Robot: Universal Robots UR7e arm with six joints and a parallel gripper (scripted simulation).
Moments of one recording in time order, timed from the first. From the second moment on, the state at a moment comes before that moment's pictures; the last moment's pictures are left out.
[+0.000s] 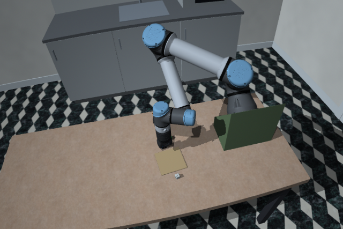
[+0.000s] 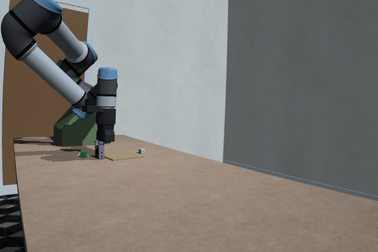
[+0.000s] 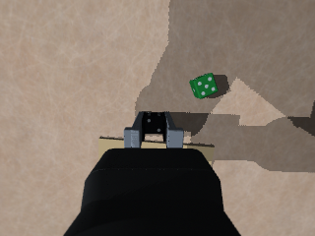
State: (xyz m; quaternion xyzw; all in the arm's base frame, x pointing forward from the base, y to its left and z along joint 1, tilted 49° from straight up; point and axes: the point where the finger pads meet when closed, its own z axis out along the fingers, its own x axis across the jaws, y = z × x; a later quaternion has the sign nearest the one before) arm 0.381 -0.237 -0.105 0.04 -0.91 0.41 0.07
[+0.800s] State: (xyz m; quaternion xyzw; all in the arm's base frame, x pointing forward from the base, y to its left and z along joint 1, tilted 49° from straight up) arm 0.382 -0.224 -0.094 0.04 -0.91 0.41 0.07
